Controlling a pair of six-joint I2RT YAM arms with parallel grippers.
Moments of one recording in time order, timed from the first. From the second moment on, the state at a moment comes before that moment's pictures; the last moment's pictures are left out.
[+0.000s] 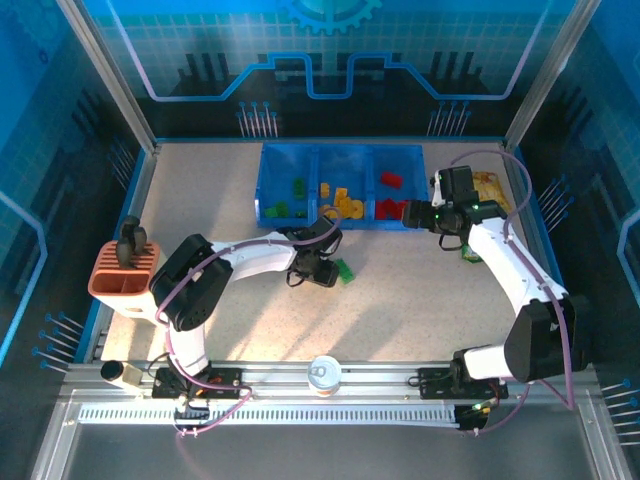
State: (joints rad) left arm -0.73 1.85 1.15 -0.55 0.02 -0.42; right arm 0.15 1.37 1.09 -0.68 -0.05 0.29
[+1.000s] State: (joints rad) left arm -0.31 1.96 1.58 -0.66 -0.03 -0.42; right arm 0.68 1.58 0.96 -0.59 -0.03 0.38
